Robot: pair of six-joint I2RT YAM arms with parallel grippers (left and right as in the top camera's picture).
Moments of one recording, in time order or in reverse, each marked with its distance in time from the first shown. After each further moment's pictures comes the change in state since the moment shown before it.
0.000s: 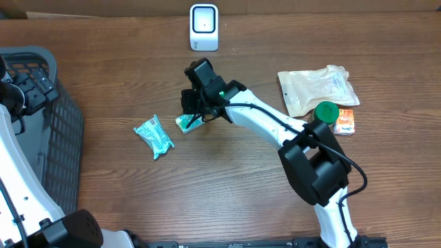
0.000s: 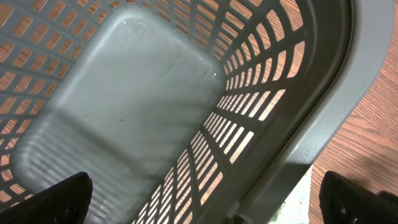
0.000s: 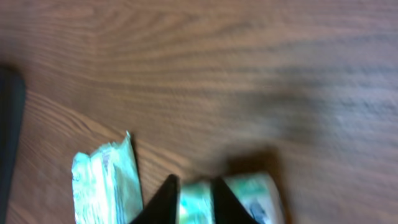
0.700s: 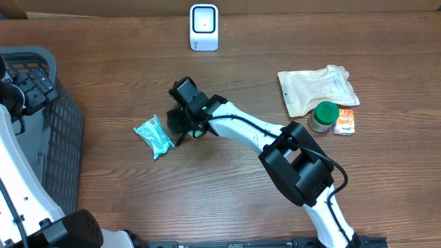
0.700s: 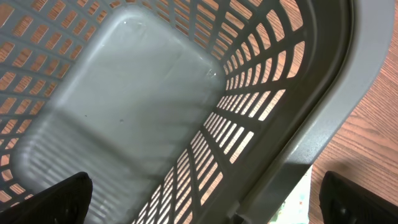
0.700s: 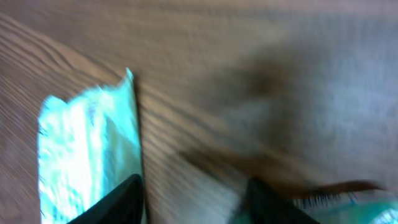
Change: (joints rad) left arm 0.000 0.000 0.000 0.000 0.000 0.000; right arm 0.089 0.074 0.002 -0.045 -0.011 -0.072
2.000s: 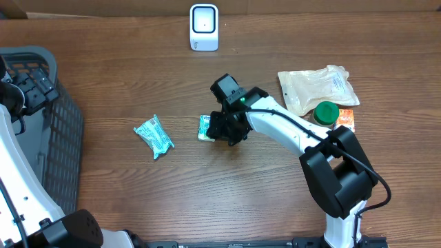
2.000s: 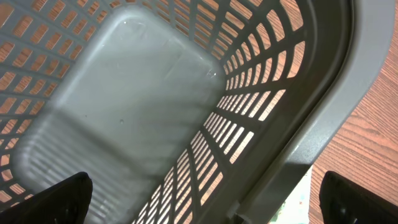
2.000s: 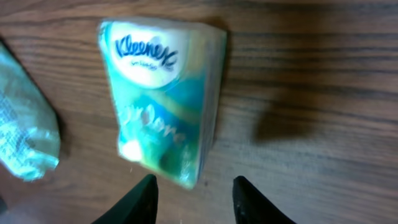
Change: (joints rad) left arm 0.000 0.000 0.000 0.000 0.000 0.000; right arm -0.153 -0.243 -0.265 -0.250 -0.121 0.230
